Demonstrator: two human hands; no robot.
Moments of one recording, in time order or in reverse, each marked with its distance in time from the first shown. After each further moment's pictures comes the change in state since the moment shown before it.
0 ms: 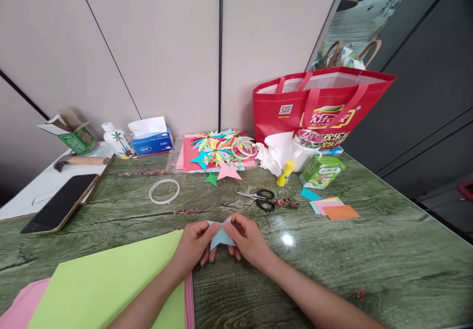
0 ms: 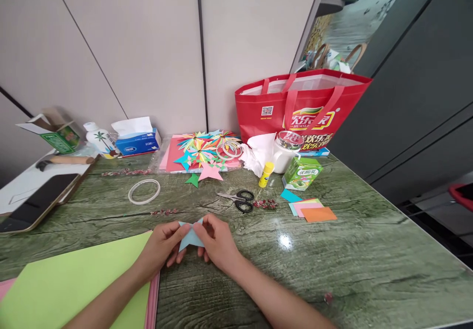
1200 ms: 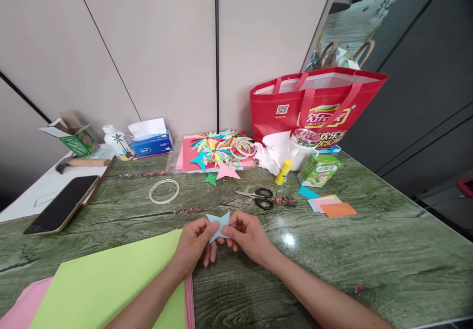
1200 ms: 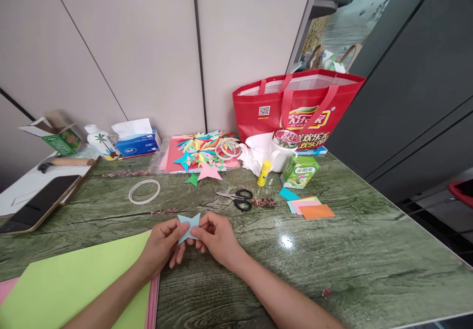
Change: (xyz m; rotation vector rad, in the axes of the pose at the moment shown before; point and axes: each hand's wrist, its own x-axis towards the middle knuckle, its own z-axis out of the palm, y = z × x) left_hand -0.002 0.000 0.006 -0.143 0.024 0.026; right_hand 0.001 -0.006 -0.003 0.187 -0.022 -0.074
